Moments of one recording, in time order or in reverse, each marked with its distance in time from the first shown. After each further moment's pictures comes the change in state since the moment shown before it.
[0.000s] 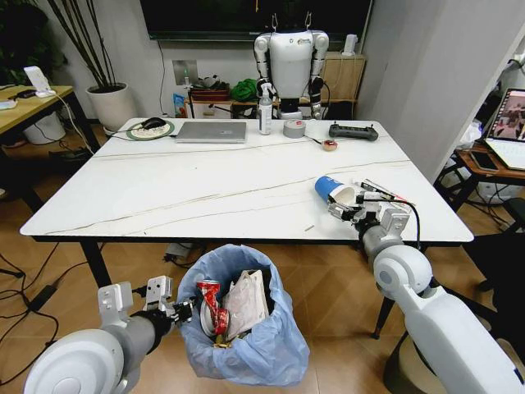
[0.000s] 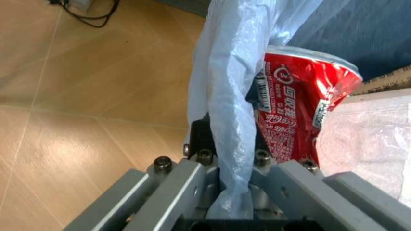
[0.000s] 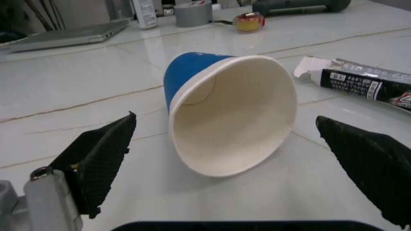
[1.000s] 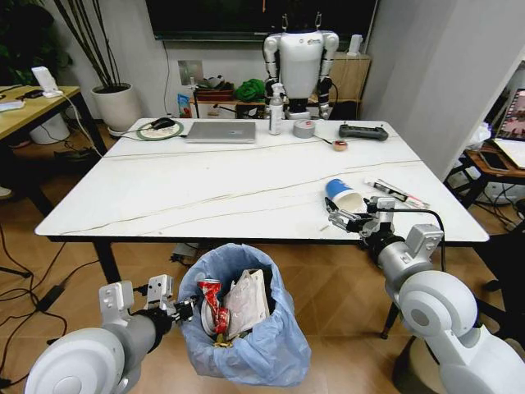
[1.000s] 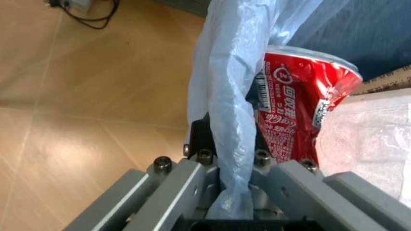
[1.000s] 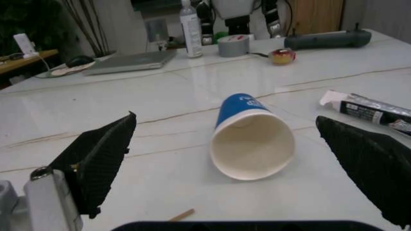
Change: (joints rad) left arm -0.006 0.008 0.011 0.000 0.001 0.000 0.001; right arm -0.215 0.009 0.139 0.320 -0.026 -0.066 -0.044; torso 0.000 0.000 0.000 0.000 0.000
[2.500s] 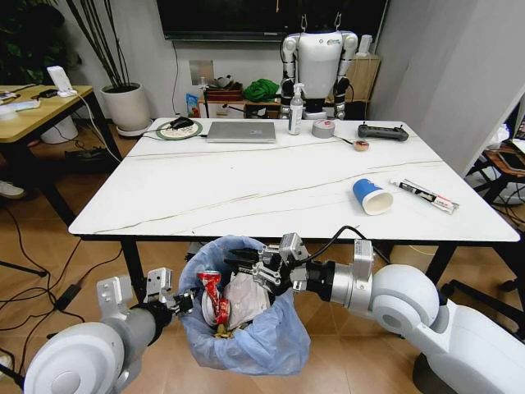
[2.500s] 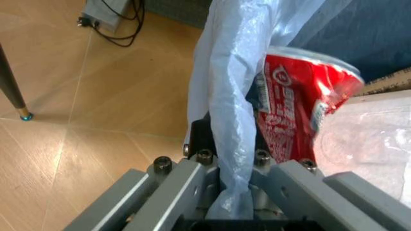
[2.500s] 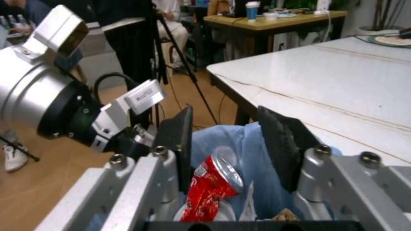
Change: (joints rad) left arm -0.039 -0.019 -0.002 0.000 -0.003 0.000 0.000; right arm 0.285 -0.244 -0.434 0.000 0.085 0.094 -0.677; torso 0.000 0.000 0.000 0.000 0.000
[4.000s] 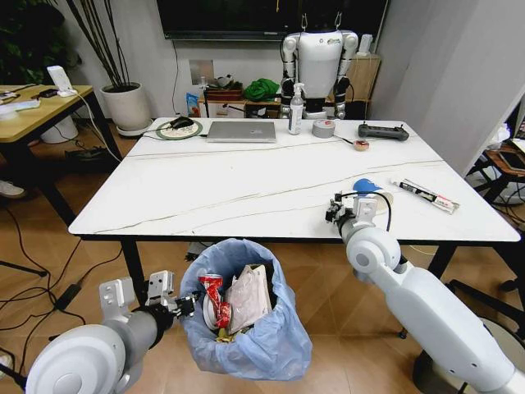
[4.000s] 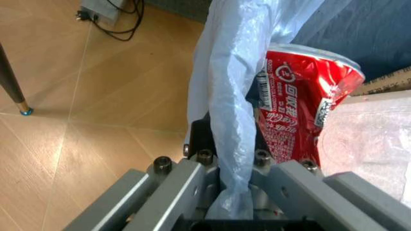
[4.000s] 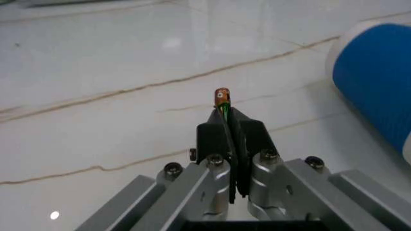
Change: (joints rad) left arm 0.015 0.007 0.005 0.000 0.000 0.000 0.002; right arm 0.177 0.188 0.031 -0.335 0.198 -0.166 1.083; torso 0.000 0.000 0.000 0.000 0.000
